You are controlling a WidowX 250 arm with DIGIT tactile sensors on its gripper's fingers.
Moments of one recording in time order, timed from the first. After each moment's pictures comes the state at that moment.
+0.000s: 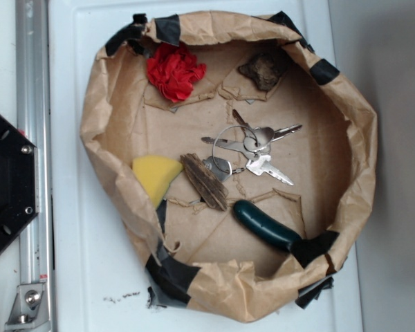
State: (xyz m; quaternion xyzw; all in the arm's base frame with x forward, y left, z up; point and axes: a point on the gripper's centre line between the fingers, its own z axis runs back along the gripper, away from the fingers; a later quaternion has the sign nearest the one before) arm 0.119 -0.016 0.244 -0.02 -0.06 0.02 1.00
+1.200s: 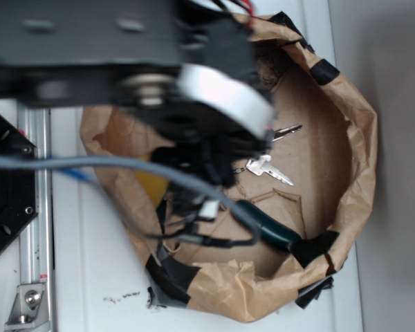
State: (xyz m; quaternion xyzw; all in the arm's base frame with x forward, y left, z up) arm 0.263 0.018 0.130 -0.03 -0.10 -0.11 0.99
